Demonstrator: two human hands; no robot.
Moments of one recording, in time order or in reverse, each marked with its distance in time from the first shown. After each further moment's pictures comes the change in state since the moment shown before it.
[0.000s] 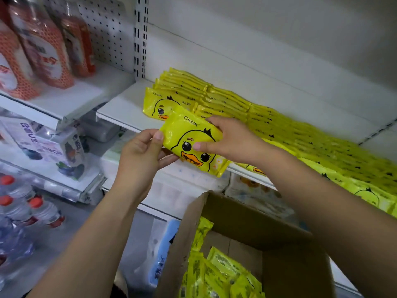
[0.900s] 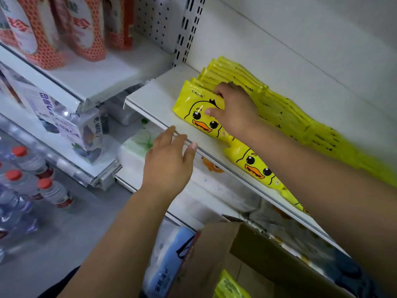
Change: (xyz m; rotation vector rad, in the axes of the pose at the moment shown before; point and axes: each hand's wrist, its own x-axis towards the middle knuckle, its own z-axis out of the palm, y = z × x) left_hand 0.090 -0.065 -0.050 1.165 0.098 0.098; right_hand 0.202 0.015 0.066 -0.498 0.171 -0.143
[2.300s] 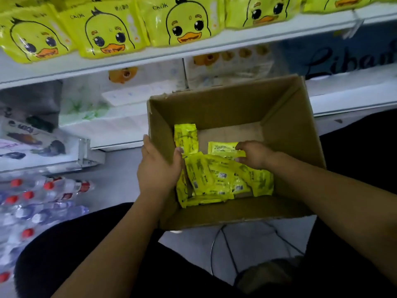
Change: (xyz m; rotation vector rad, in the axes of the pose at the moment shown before) left_hand -0.255 0.048 0.093 0.411 -0.385 0.034; right_hand -0.517 0.152 0.159 0.334 -0.684 0.607
